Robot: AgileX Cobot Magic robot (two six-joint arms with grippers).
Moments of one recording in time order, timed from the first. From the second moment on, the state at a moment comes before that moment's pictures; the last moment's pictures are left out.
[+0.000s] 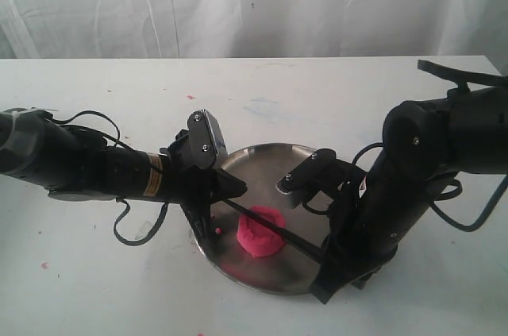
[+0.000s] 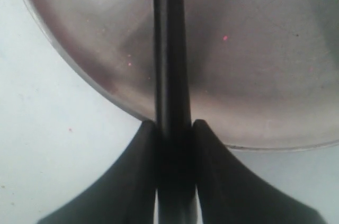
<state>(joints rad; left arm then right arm) -0.36 2.00 -0.94 1.13 -0.62 -0.37 0.54 1.65 -0.85 0.23 0.68 -0.49</state>
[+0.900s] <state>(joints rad) -0.36 2.04 -0.95 1.03 -0.67 -0.22 0.54 1.65 -0.85 0.25 0.67 -0.49</state>
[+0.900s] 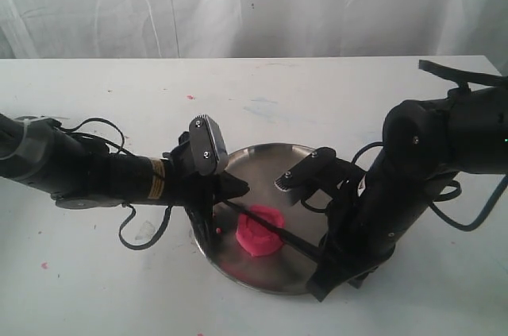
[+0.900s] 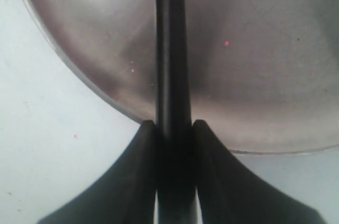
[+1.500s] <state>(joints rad) -0.36 1.93 -0.95 1.15 -0.70 -0.50 0.54 1.65 -0.85 0.27 0.67 -0.49</state>
